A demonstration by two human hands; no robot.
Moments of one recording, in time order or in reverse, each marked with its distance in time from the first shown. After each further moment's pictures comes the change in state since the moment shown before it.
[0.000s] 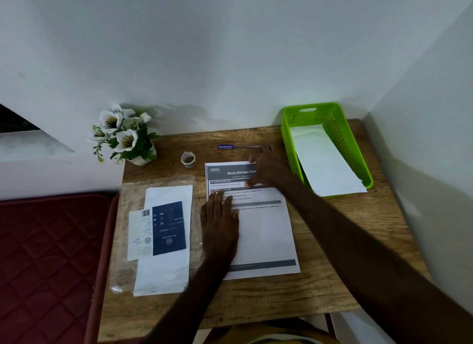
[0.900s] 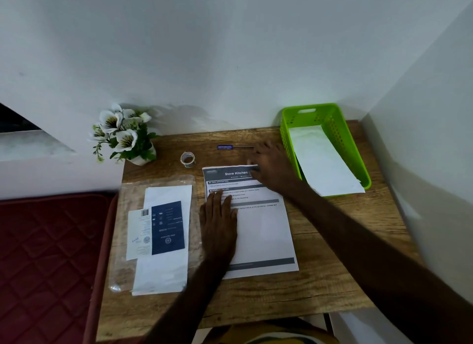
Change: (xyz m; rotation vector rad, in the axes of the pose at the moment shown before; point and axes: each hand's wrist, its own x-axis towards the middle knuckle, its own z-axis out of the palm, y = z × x) left_hand 0.000 0.001 0.002 0.041 0.009 0.009; right_hand -0.020 0.010 -0.005 -0.119 0.363 -0.267
